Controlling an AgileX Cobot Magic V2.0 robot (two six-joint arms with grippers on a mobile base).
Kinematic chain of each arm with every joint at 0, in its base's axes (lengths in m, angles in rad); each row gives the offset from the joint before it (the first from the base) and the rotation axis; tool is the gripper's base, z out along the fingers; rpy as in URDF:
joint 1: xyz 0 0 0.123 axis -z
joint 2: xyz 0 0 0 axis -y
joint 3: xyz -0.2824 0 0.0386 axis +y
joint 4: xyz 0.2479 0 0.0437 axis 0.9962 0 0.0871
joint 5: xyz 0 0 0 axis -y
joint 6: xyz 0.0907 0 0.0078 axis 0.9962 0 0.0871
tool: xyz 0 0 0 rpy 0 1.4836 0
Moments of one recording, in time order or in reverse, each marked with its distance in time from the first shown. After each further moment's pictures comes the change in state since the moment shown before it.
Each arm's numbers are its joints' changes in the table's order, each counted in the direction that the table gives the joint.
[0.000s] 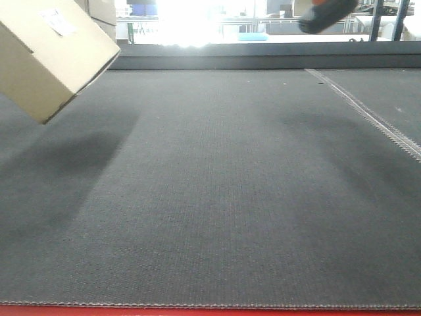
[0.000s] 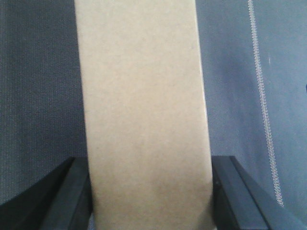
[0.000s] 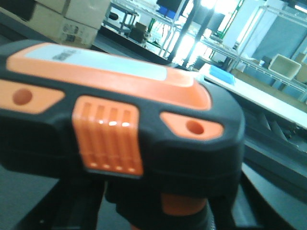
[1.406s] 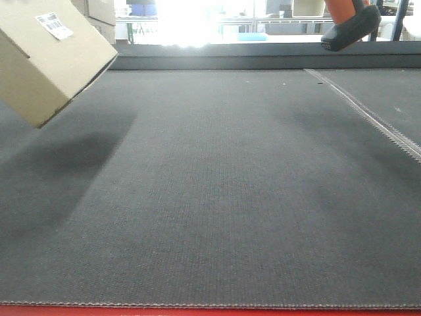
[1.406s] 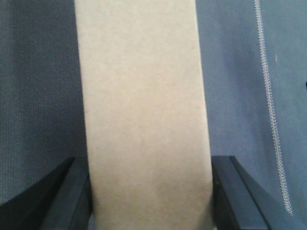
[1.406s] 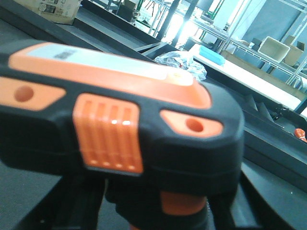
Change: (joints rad) left arm 0.000 0.000 0.000 0.021 0.000 0.000; right arm 0.051 -0.041 0.000 0.016 -0.002 -0.031
